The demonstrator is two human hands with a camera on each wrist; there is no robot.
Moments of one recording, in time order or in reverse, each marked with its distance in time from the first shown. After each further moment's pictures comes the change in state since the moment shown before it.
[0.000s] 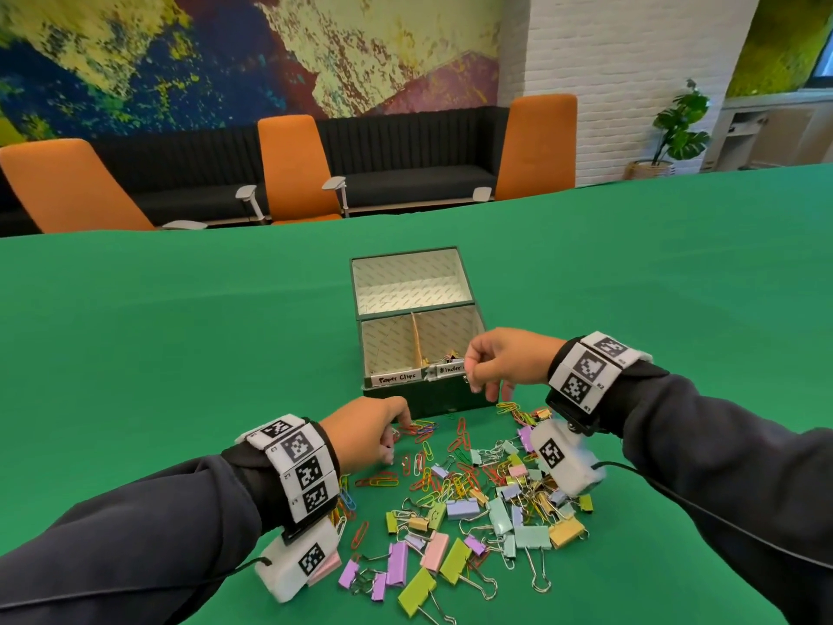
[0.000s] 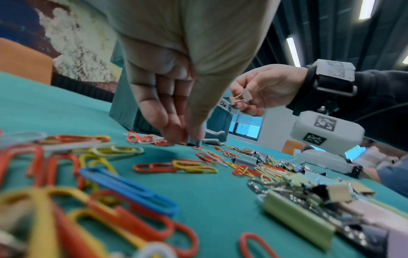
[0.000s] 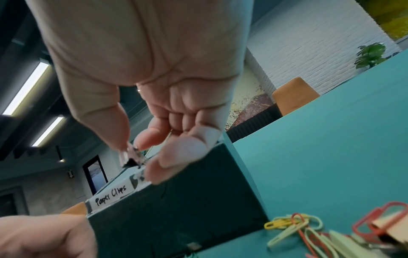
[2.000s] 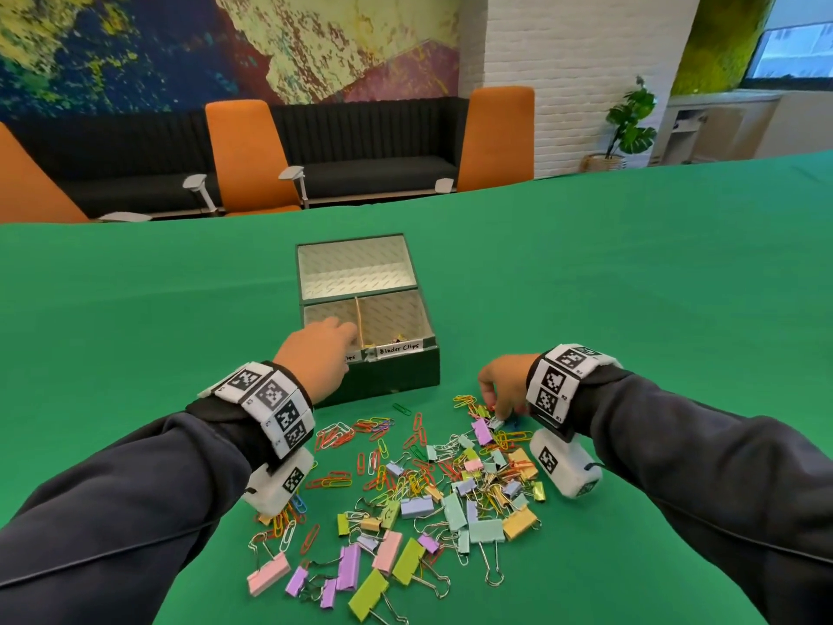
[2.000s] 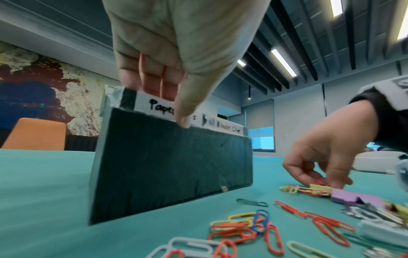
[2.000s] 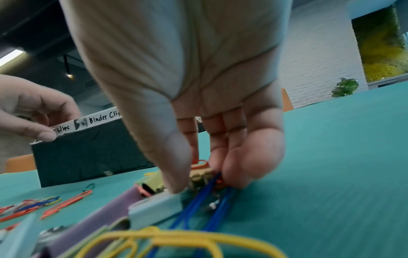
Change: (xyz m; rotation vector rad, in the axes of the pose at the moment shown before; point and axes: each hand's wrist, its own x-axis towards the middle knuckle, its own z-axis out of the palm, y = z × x) left_hand 0.049 0.005 -0.045 0.364 0.338 -0.091; right_hand -0.012 0.044 -0.003 -0.679 -0.128 0.367
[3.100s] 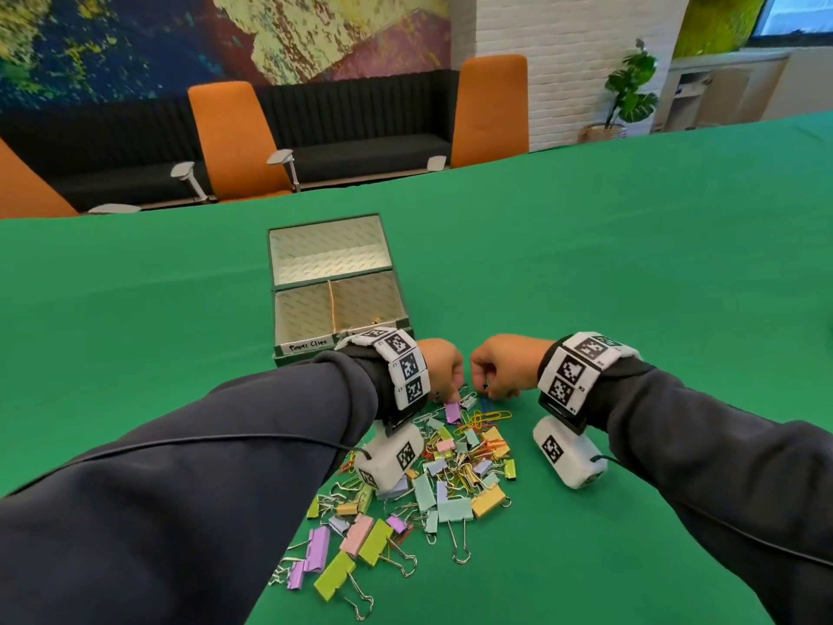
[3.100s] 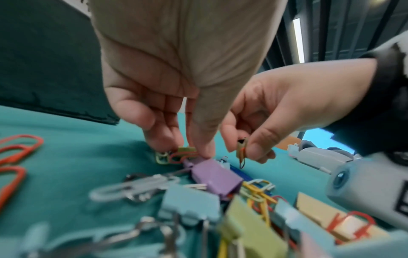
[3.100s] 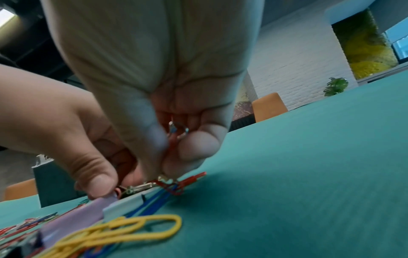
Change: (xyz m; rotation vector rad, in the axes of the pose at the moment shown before) left_hand 0.043 0.142 0.026 -0.169 -0.501 0.253; right_hand 0.003 0.043 0.020 0.271 0.124 -0.205
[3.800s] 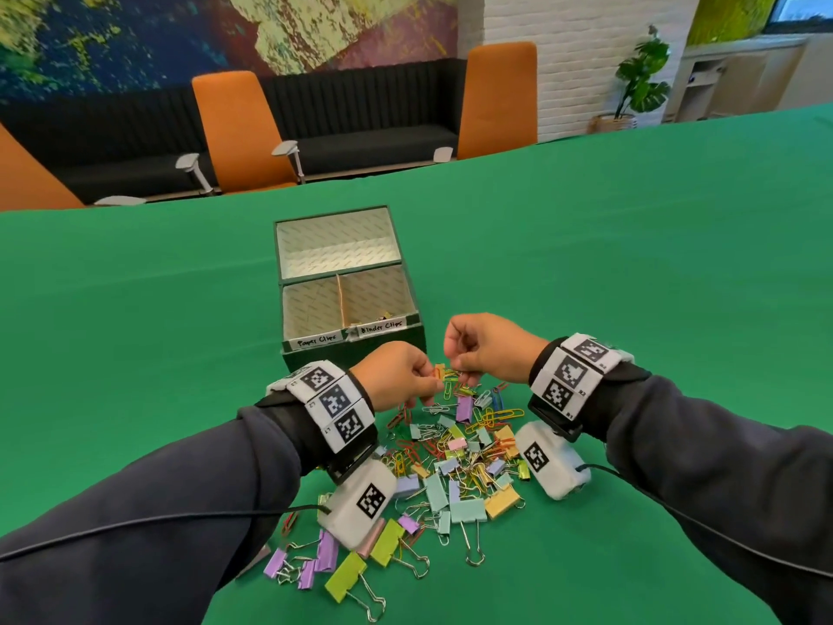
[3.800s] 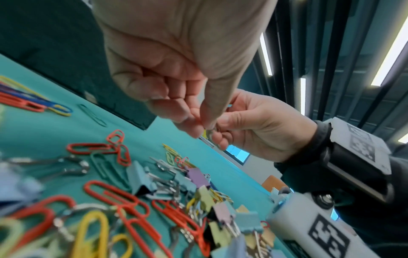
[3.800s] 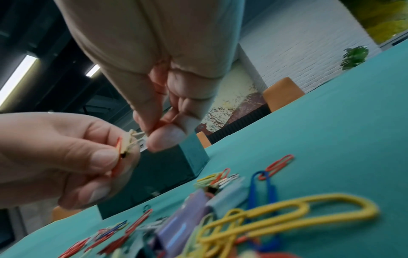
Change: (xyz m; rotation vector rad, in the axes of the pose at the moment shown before) left_hand -0.047 -0.043 0.017 -0.473 0.231 0.000; right_hand 0.016 -0.024 0.010 0.572 0.246 -0.210
